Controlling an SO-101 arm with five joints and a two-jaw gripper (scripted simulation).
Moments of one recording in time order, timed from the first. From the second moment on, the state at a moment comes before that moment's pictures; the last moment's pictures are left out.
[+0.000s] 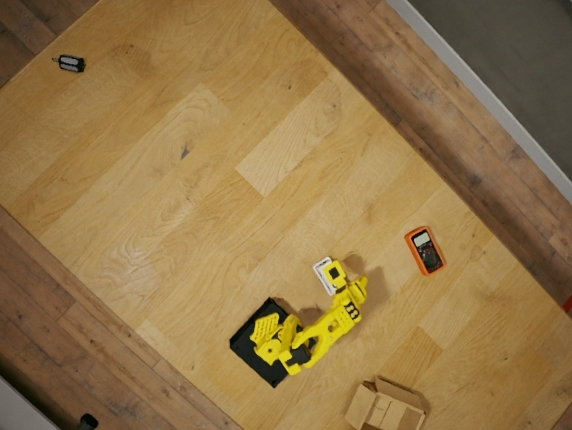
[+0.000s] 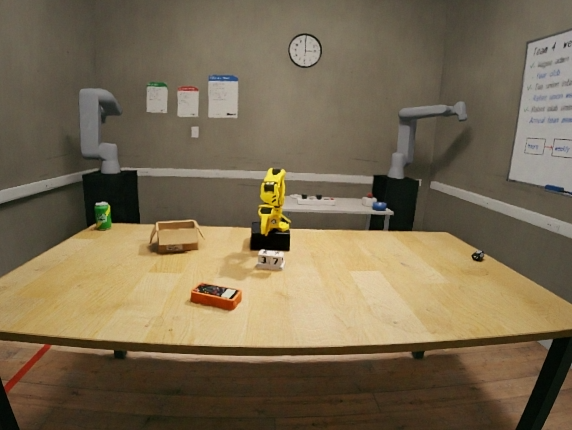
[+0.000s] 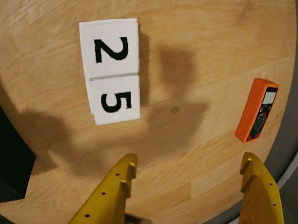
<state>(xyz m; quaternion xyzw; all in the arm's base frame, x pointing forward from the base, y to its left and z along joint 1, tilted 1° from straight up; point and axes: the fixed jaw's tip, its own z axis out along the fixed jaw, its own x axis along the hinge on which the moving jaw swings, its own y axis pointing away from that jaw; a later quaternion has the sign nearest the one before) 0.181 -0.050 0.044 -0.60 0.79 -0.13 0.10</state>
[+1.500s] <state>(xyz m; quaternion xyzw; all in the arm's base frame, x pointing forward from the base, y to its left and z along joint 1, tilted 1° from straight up) 0.156 -0.043 -0.001 -0.60 0.80 -0.01 0.00</state>
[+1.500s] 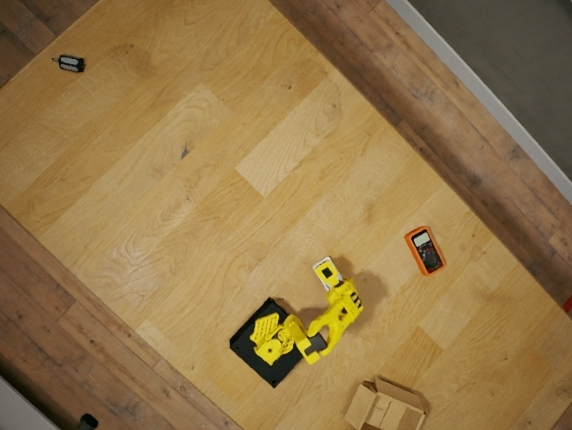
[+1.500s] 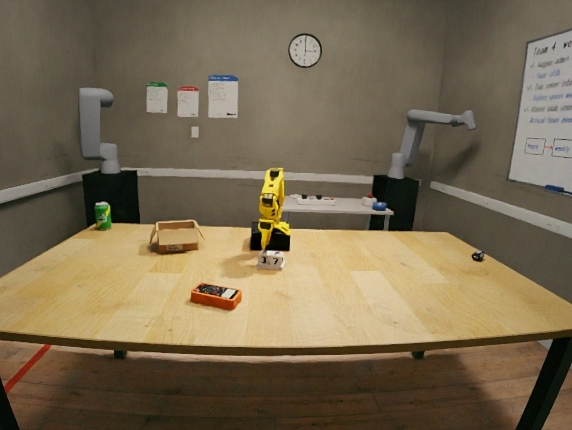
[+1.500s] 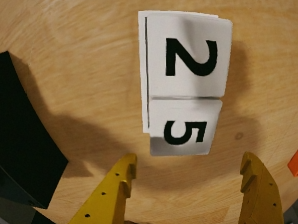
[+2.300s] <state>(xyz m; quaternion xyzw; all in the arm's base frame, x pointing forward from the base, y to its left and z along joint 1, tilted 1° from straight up) 0.156 -0.043 -0.008 -0.60 0.80 0.00 0.00</state>
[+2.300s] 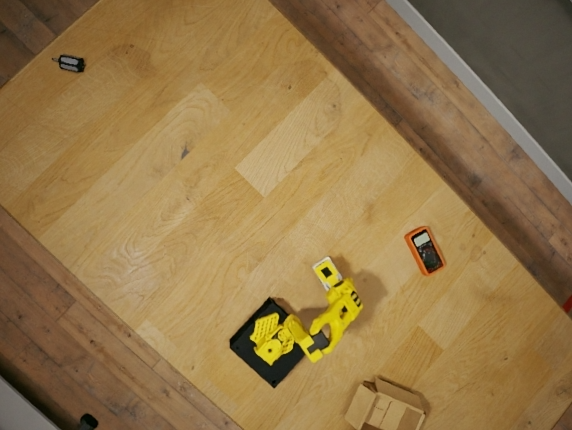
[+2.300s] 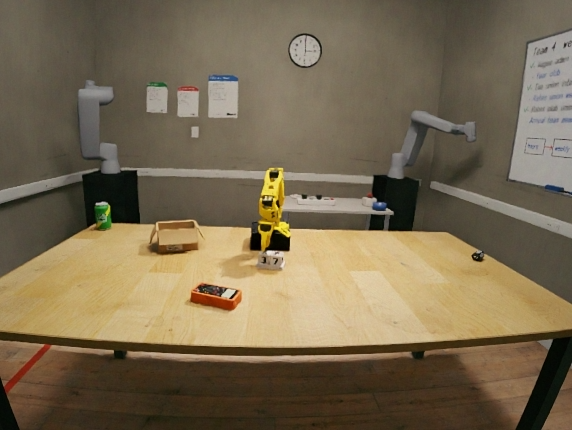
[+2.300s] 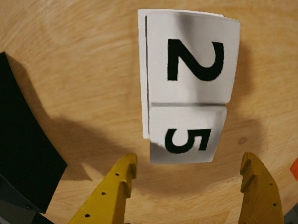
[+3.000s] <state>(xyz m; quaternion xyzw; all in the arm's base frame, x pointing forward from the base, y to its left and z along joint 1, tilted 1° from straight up) 0.159 -0.044 -0.033 -0.60 0.80 -0.01 0.01</state>
